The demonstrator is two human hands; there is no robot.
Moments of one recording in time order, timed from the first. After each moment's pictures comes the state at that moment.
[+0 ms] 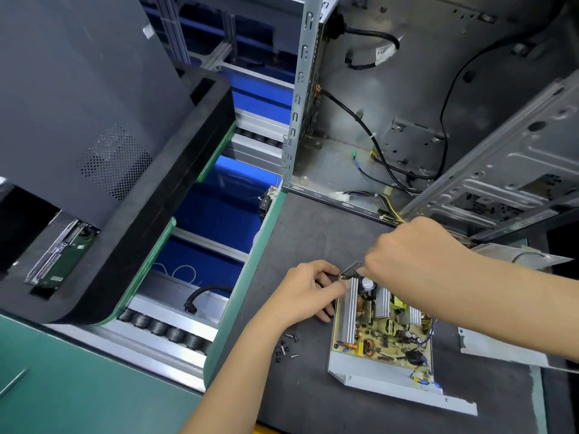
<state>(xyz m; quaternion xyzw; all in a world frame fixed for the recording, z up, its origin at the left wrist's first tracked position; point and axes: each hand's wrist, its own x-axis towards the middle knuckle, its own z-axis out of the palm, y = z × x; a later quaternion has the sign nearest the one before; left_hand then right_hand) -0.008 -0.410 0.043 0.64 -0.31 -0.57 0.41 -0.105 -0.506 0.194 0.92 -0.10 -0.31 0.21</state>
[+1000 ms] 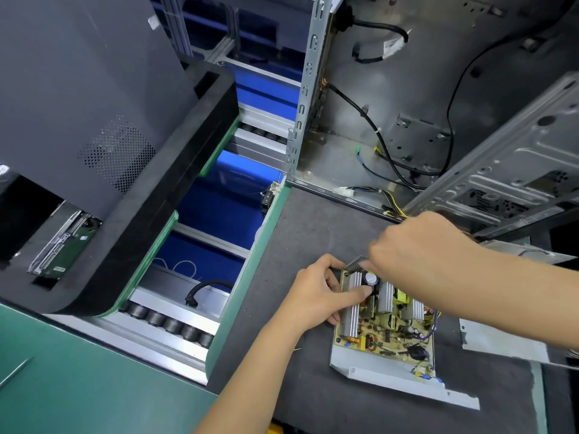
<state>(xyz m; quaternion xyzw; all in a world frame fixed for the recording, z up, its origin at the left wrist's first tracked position) -0.028 -0.407 0.029 0.63 -0.30 -0.55 0.46 -0.106 -0.506 0.189 0.93 -0.11 -0.28 0.22</state>
